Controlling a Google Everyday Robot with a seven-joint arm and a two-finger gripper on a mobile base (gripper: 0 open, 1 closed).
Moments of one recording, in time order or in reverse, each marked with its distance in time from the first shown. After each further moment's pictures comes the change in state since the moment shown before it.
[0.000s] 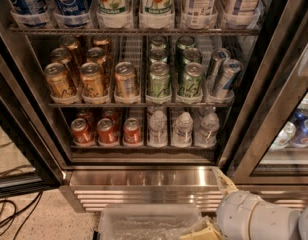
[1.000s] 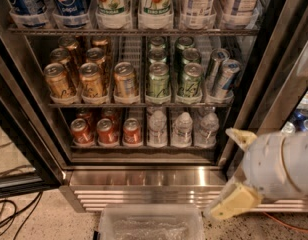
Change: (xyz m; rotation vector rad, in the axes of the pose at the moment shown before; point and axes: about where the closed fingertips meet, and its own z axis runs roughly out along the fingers) arm -0.077 -0.049 -0.078 -0.119 0.216 -0.168
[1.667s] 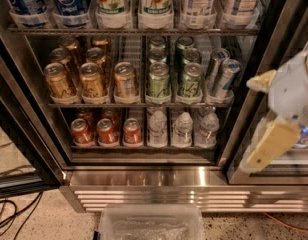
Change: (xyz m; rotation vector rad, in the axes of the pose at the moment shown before) arm -0.032 -0.072 -0.074 -0.014 0.232 -0.136
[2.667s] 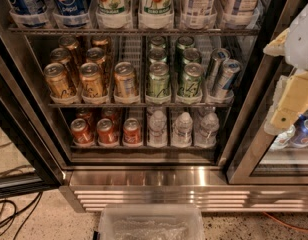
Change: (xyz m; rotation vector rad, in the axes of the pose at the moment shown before) arm 0.007 -0.052 -0.048 0.018 0.167 -0.030
